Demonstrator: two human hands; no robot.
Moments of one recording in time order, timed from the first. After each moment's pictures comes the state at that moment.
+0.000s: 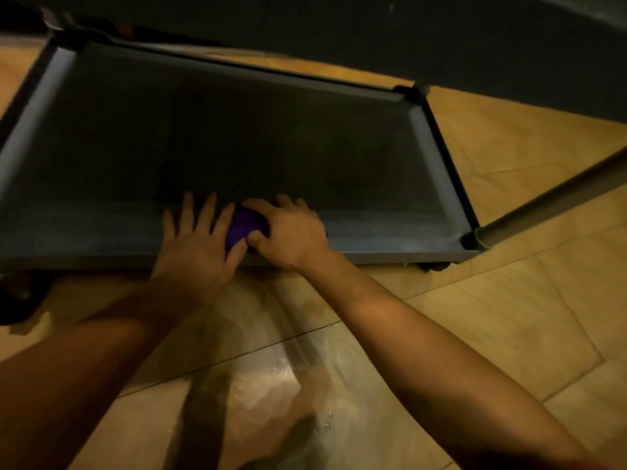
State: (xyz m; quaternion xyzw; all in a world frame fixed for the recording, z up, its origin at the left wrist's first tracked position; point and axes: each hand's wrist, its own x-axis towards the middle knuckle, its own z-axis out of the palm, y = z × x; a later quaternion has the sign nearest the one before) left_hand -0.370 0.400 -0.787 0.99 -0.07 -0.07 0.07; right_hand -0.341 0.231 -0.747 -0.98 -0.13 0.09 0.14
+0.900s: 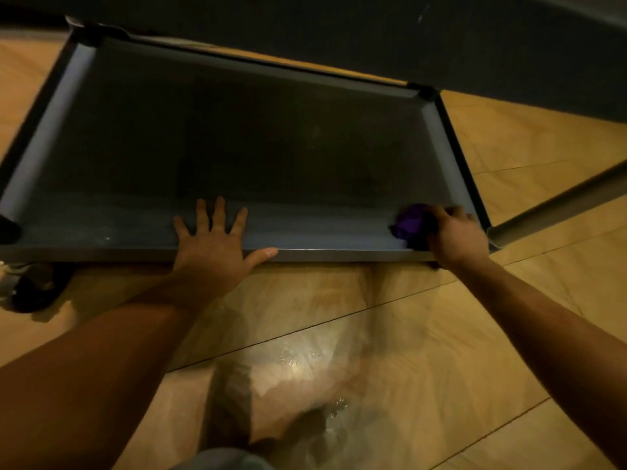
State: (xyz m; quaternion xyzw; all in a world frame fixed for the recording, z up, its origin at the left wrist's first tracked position) left_hand -0.368 0.392 -0.788 0.98 -0.04 -0.19 0.01; right_hand -0.356 -0.001 -0.754 -0.99 0.12 0.07 -0.06
